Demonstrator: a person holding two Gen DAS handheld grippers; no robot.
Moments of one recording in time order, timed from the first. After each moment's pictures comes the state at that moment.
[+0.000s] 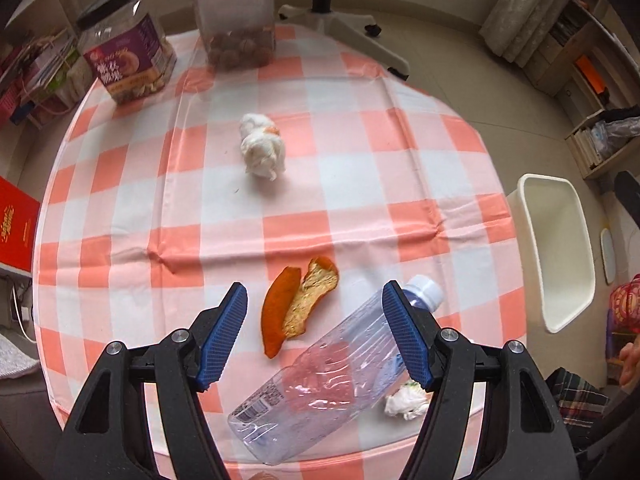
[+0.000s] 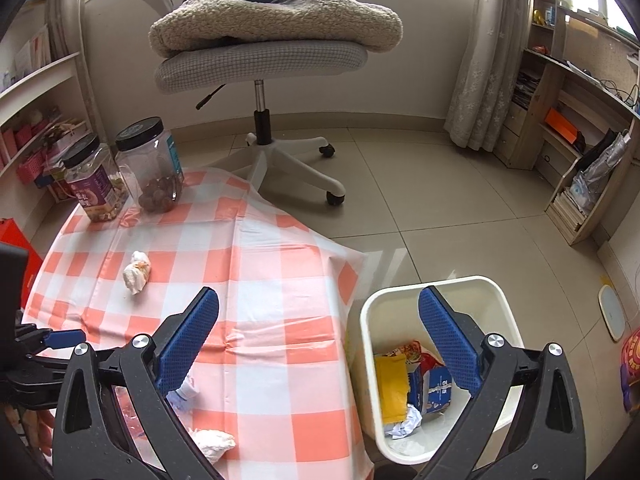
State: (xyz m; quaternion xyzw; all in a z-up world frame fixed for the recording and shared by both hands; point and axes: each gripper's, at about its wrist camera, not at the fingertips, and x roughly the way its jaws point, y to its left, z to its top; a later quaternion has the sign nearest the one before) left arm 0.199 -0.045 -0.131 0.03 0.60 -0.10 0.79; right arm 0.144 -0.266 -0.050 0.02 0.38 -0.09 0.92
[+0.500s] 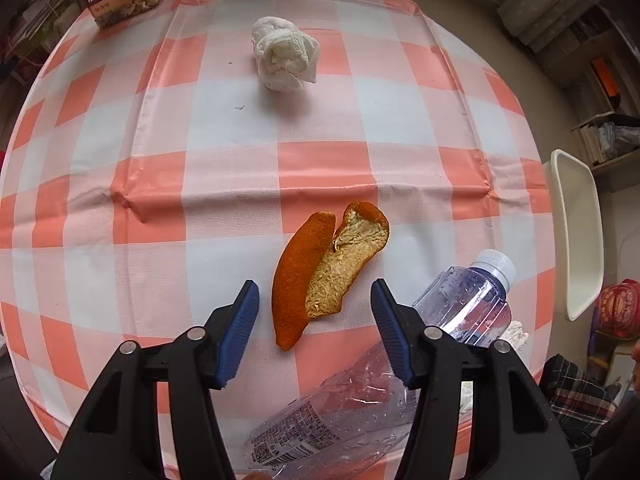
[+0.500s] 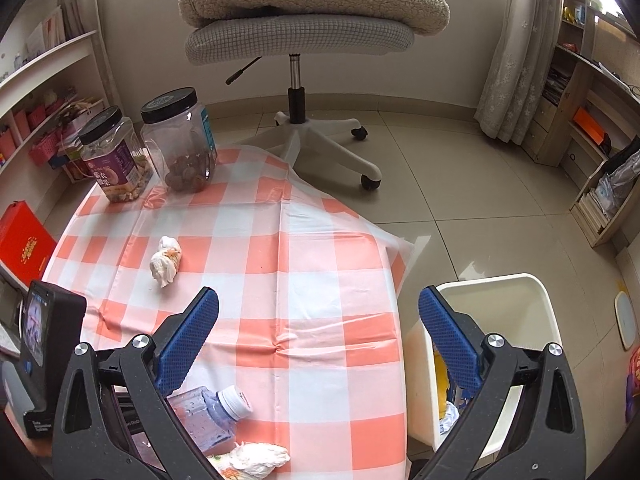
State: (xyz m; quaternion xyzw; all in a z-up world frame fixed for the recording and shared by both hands) left arm 0.195 -0.028 -0.190 0.01 0.65 -0.12 0.75; right arm 0.175 -0.222 -0.069 0.02 0.42 -0.06 0.91
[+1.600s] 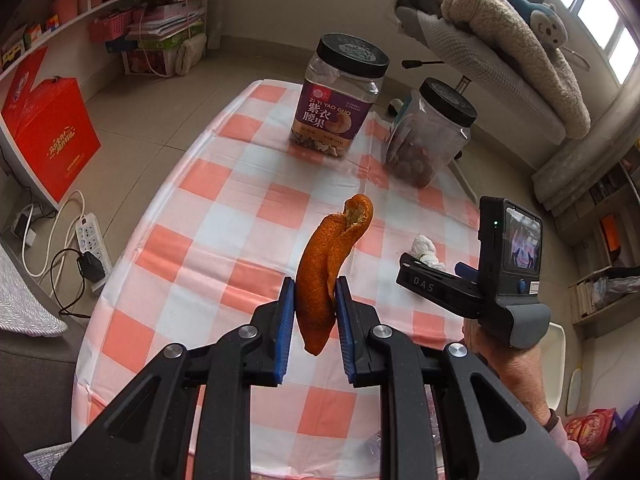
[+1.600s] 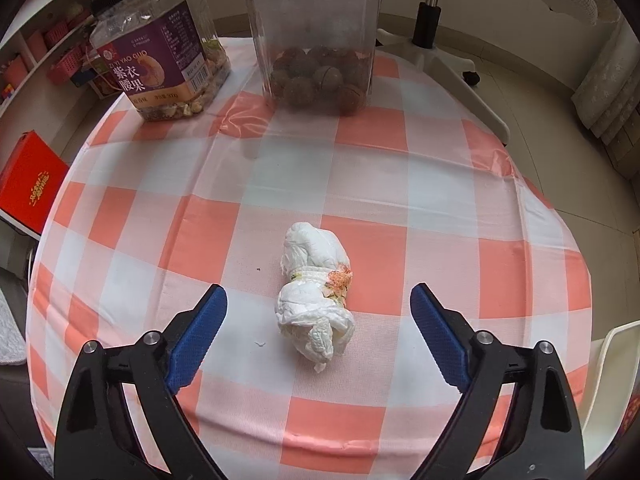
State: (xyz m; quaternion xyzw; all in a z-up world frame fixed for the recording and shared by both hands) left arm 0.190 0.148 -0.058 -0.14 0.49 0.01 0.86; right arm 0.311 -0.052 -0.181 -0.01 0.55 0.04 0.83
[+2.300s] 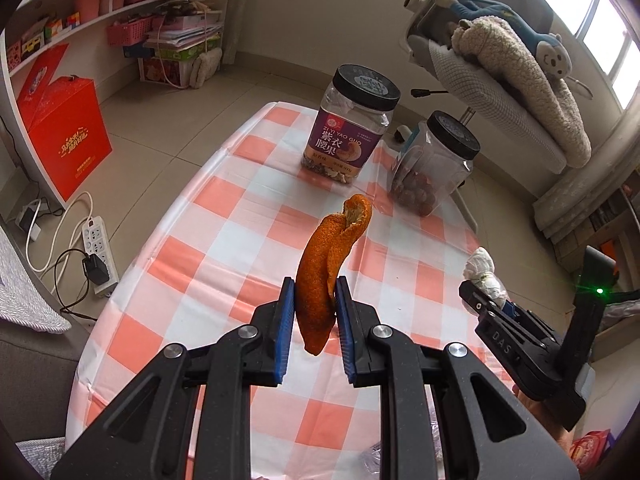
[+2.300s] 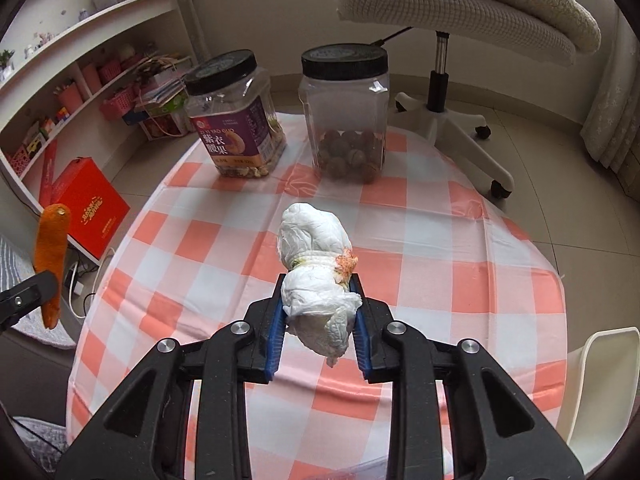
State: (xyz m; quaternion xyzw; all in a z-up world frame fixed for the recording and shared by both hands) left arm 0.181 0.156 -0.043 -0.16 0.45 0.02 0.88; right arm 0.243 -0.065 -0.083 0.02 0.45 0.11 0.89
